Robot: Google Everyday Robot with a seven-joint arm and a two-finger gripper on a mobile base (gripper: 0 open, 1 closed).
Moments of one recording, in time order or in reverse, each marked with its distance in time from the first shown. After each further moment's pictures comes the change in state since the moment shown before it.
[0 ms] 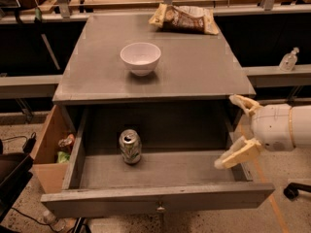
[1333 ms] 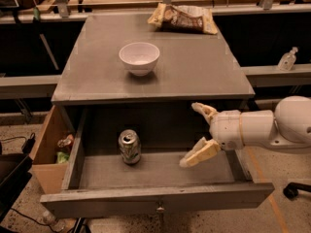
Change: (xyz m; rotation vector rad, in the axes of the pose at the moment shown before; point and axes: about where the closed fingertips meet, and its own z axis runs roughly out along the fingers) arm -0.005 0.010 0.094 -0.123 -0.154 0.041
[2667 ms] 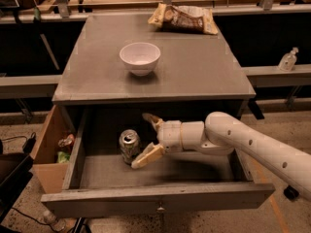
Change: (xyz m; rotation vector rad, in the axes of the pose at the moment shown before) arm 0.005 0.011 0.177 -0.179 -0.235 0.028
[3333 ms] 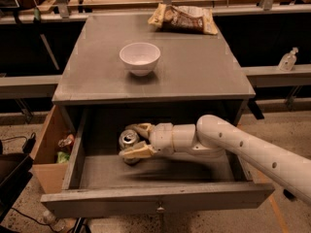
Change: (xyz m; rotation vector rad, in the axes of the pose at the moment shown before) arm -0.002 0.008 0.027 -0.020 -0.034 -0.007
